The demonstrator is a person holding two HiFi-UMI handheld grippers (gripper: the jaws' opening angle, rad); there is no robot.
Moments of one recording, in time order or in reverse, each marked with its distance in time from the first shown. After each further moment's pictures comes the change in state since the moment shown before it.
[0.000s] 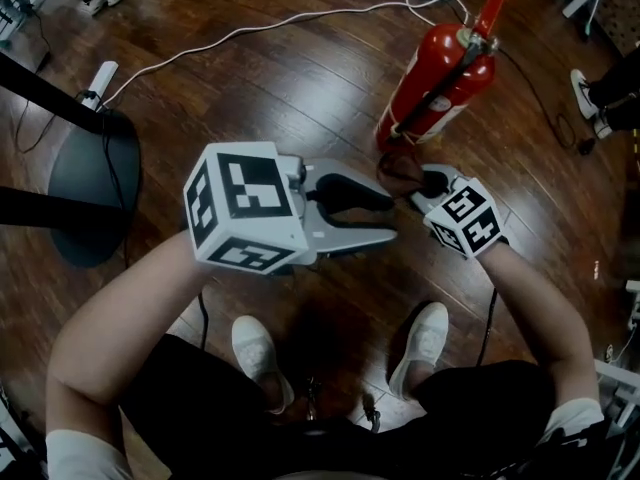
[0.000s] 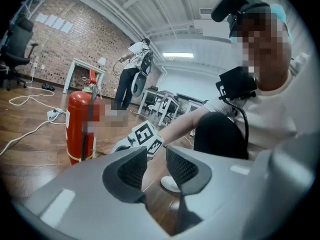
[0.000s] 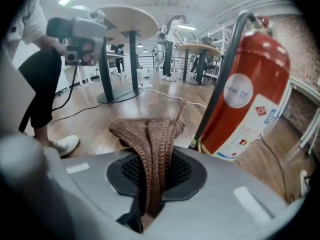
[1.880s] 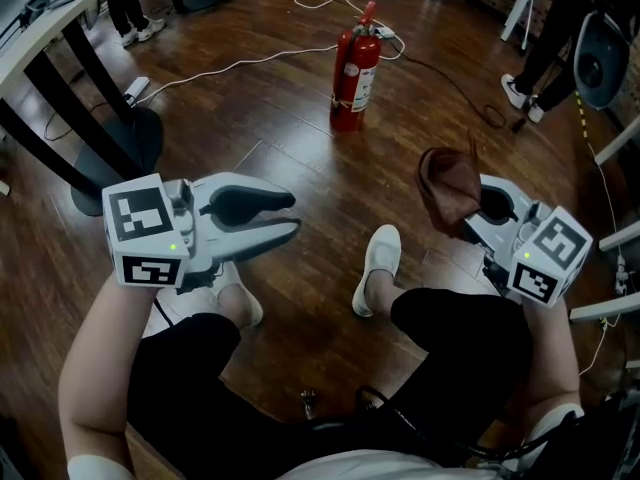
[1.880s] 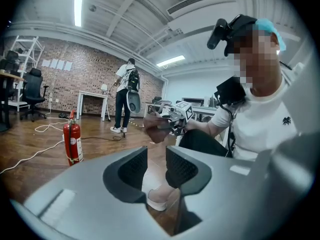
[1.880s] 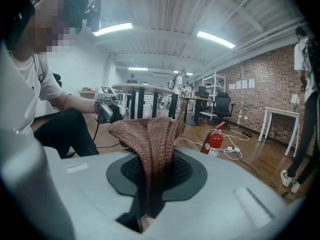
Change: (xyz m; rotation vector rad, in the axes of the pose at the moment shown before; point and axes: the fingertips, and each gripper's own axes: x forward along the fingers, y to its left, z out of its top) left arm -0.014 -0.326 0.002 0.140 -0.120 0.279; right arm -0.420 0.228 -0.006 -0.026 -0.445 -0.052
